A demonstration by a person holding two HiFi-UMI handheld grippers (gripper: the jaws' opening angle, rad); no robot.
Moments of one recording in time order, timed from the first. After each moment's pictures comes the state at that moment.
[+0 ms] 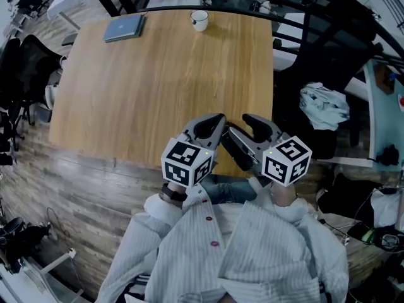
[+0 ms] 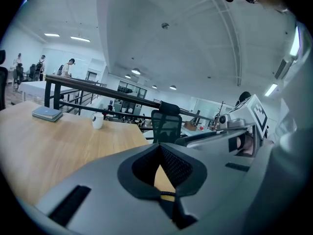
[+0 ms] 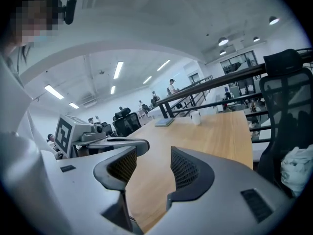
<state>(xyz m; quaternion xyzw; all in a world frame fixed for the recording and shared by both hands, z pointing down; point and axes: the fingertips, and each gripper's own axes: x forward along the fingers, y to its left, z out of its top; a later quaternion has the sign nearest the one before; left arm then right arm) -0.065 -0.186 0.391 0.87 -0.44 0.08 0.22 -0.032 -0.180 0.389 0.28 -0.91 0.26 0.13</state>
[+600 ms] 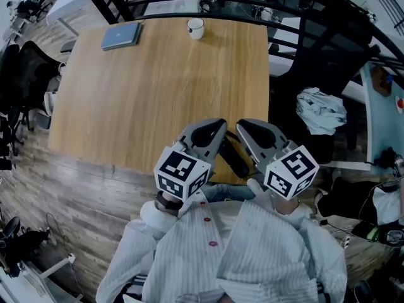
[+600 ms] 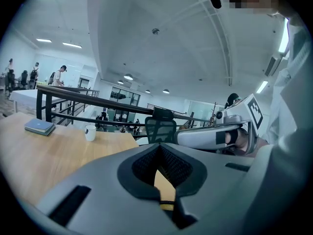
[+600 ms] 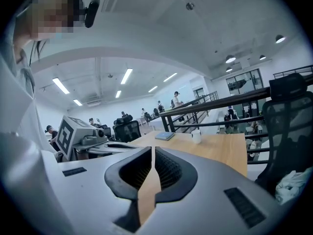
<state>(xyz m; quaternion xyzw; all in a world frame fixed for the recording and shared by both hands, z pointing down) -0.052 -0.189 0.351 0.89 -0.42 0.06 0.17 -0.023 -0.190 0.335 0.29 -0.94 0.18 0.09</state>
